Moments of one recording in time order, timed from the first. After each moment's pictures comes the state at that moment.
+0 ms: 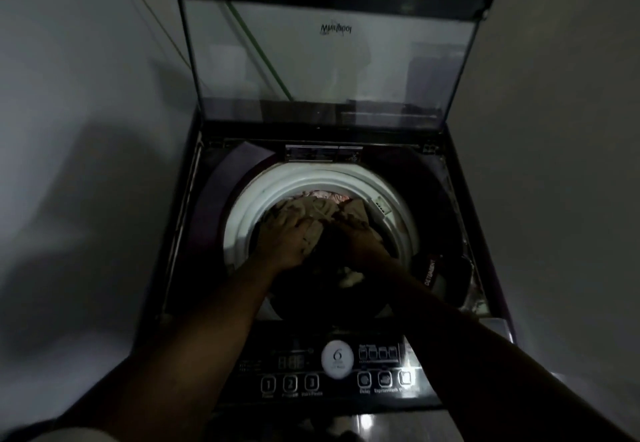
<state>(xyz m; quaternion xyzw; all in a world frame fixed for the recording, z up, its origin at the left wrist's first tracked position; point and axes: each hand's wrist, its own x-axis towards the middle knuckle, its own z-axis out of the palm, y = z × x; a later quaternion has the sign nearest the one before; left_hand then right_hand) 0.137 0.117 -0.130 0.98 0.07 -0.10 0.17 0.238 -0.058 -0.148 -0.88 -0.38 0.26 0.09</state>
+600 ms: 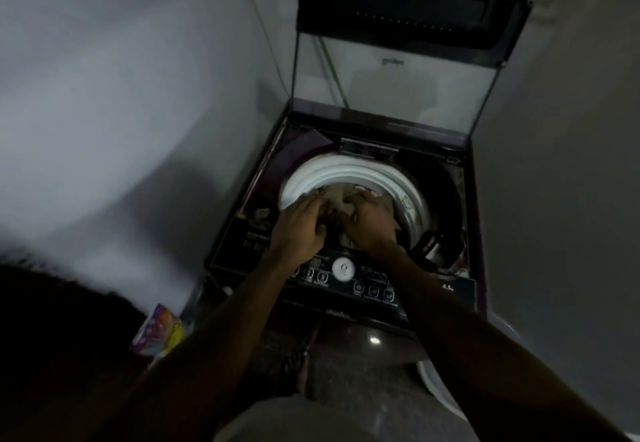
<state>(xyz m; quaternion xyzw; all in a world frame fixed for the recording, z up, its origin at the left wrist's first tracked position) -0.007 0.032 -0.017 0.93 0.24 0.13 0.23 0.117 -0.081 0.000 -0.89 -0.39 0.07 0.21</state>
